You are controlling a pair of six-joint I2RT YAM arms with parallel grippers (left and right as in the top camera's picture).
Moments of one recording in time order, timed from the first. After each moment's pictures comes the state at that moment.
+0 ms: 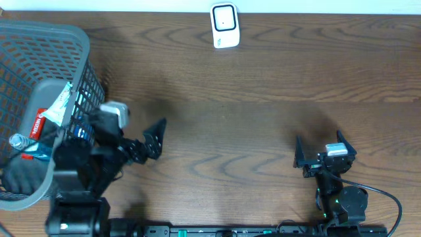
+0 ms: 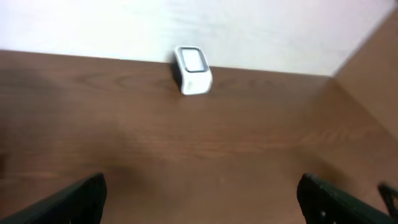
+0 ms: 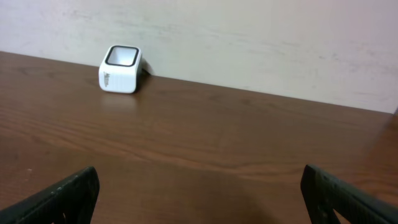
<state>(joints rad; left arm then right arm) -0.01 0.63 0.82 -0.54 0.40 -0.20 0.05 0.01 0.01 -0.07 -0.05 -0.10</state>
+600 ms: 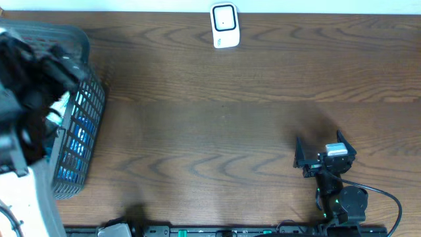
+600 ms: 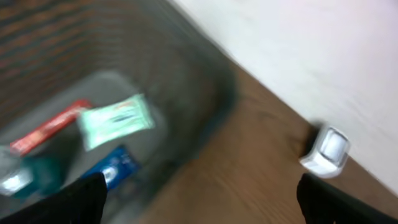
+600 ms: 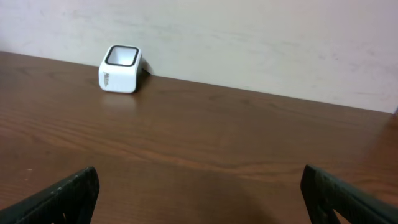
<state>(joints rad) 0.31 1.28 1.79 -1.21 -0.01 -0.47 0.05 0.01 0.01 -0.07 -0.05 -0.10</state>
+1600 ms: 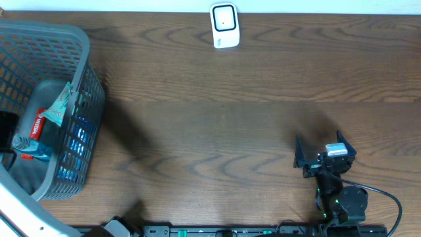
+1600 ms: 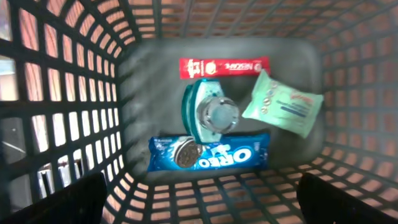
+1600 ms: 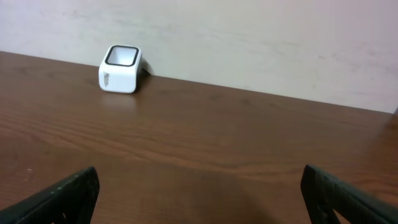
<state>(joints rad) 0.83 1.36 1.59 -1.34 -0.04 -0.57 0.05 0.01 0.01 -0.07 -0.05 -0.10</state>
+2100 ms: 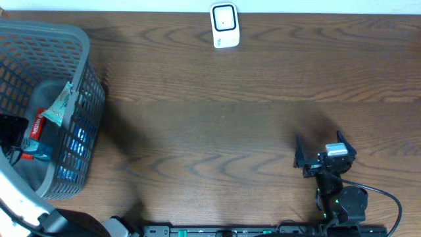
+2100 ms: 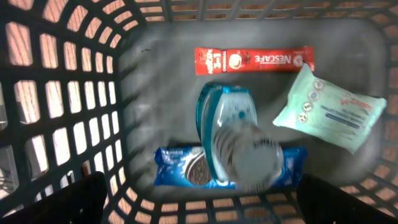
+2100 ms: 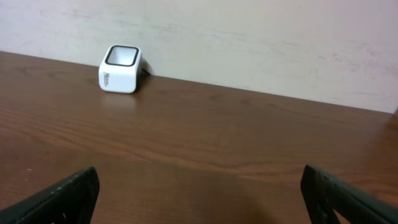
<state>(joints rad) 0.83 1.47 1.46 -1.22 -0.08 -0.56 0.05 0.01 0.01 -0.07 -0.05 -0.10</state>
